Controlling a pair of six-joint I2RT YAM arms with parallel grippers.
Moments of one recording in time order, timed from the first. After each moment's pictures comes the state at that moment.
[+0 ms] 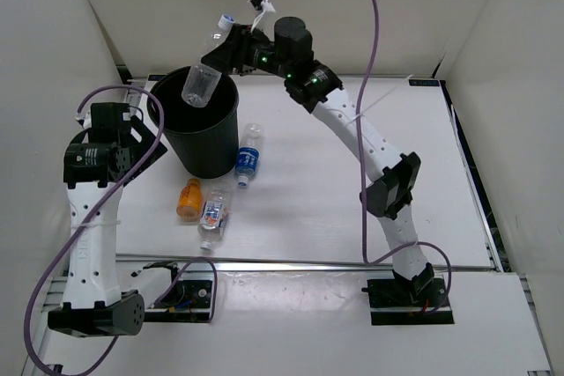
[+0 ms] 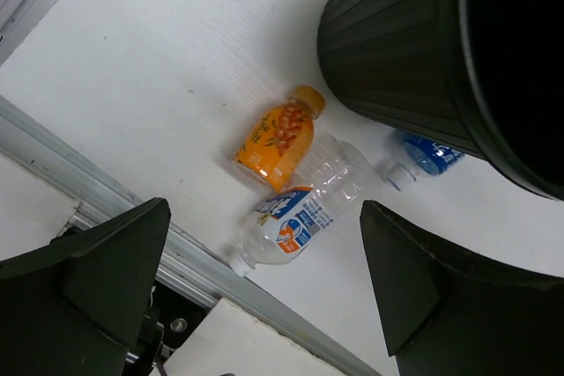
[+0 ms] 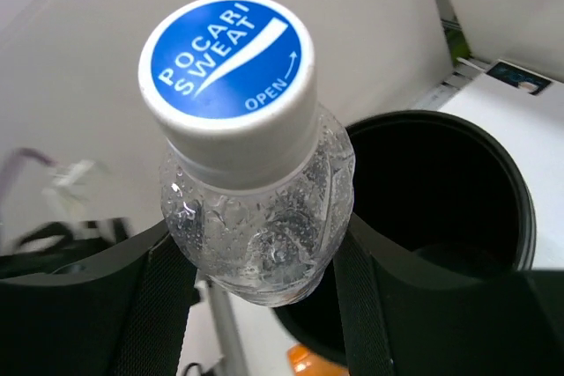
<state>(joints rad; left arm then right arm) 0.04 1.10 1.49 -1.31 -0.27 -0.65 0.74 2.16 2.49 -0.26 -0.41 0.64</state>
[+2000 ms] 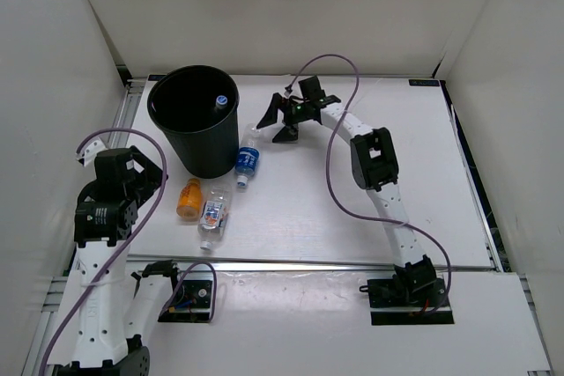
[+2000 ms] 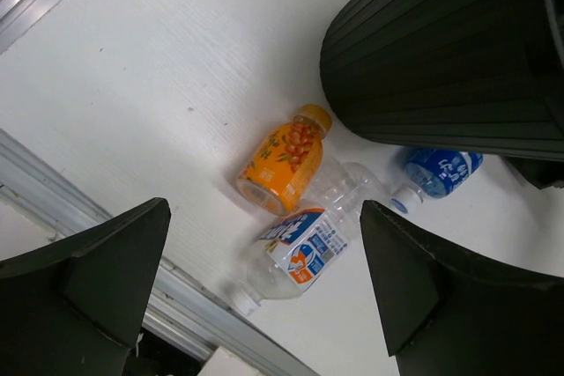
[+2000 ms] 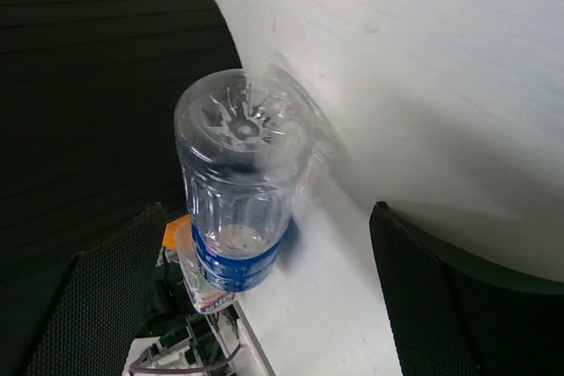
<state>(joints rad) 0.04 0.75 1.11 -1.07 -0.30 -0.65 0.45 2.65 2.28 -0.45 -0.84 0.74</state>
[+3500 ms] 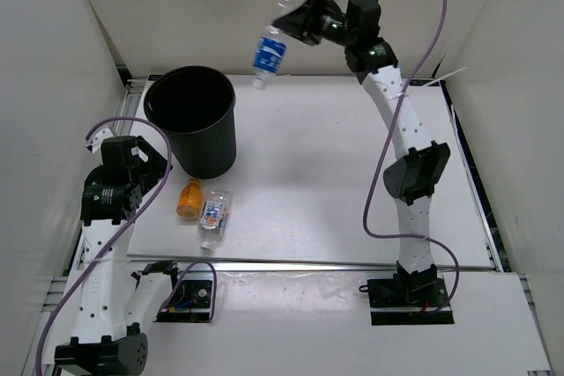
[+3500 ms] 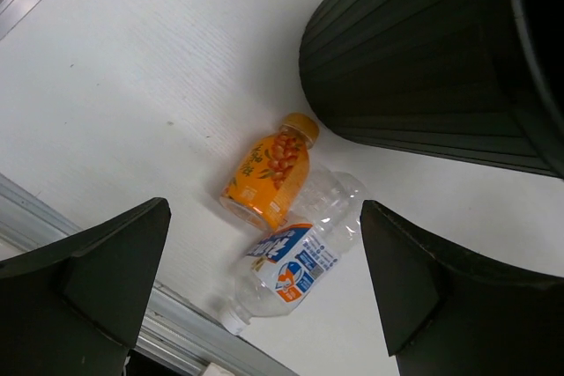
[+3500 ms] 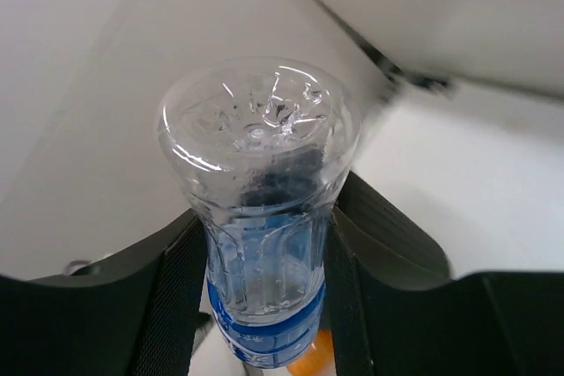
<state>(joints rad) 0.04 0.83 1.08 -0.98 -0.28 -0.64 0.38 2.19 2.45 -0.29 -0.62 0.85</state>
